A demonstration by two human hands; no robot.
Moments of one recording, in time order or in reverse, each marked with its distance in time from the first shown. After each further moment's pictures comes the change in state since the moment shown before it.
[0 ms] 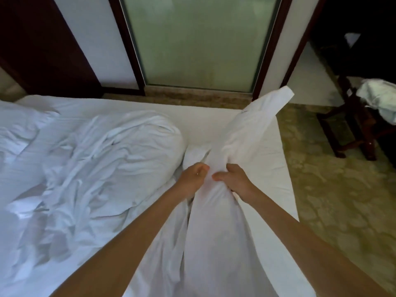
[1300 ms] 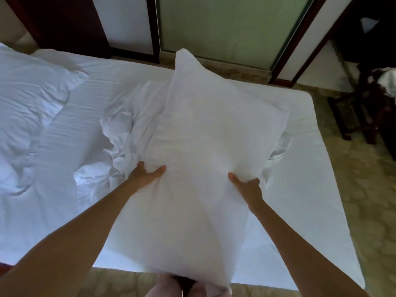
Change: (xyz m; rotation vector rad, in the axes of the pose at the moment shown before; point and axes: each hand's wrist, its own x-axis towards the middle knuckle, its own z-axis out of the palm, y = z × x) left_hand -0.061 -0.339 -0.334 -0.004 0.091 -0.381; right_hand -0.022 0.016 0.326 -0.063 0.478 0.447
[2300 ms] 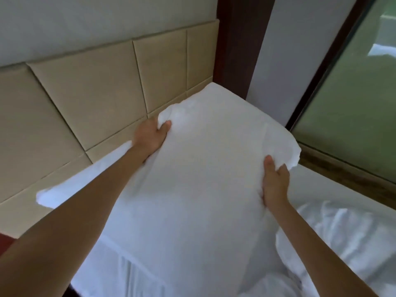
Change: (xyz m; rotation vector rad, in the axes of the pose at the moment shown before) left_hand 0.144 -0.131 -0.743 0.137 0.936 0.231; right_hand -0.264 -0.489 0.563 0.384 -0.249 -0.682
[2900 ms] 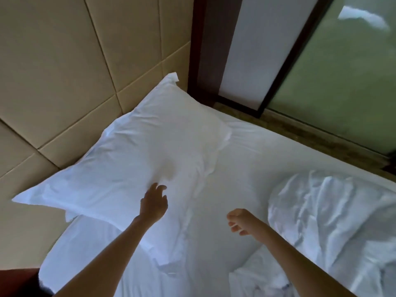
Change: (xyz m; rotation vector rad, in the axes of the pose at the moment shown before) left_hand -0.103 -0.130 0.182 0.064 -0.538 -0.030; right_hand -0.015 0.155 0.010 -0.743 -0.653 0.641
